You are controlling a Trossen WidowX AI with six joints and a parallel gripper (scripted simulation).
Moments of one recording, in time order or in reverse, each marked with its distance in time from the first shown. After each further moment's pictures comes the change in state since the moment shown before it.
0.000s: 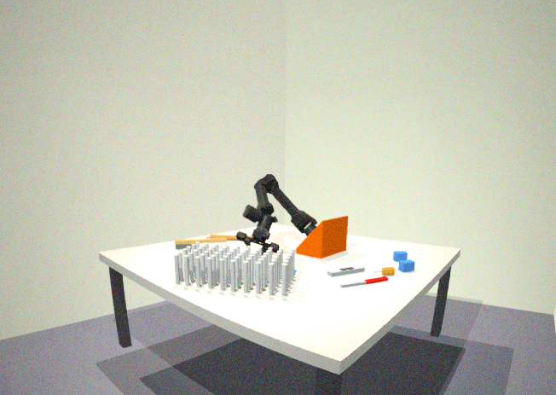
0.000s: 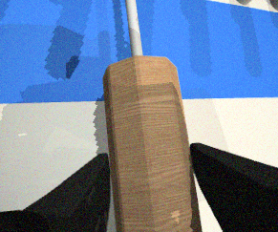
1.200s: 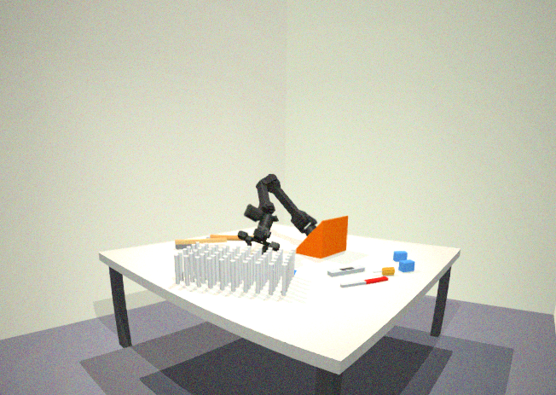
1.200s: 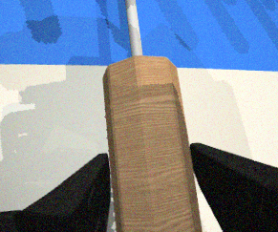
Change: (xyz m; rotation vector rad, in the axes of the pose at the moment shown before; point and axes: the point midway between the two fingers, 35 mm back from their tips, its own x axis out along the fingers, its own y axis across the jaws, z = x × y) arm -0.010 0.000 -0.019 0.000 0.000 -0.001
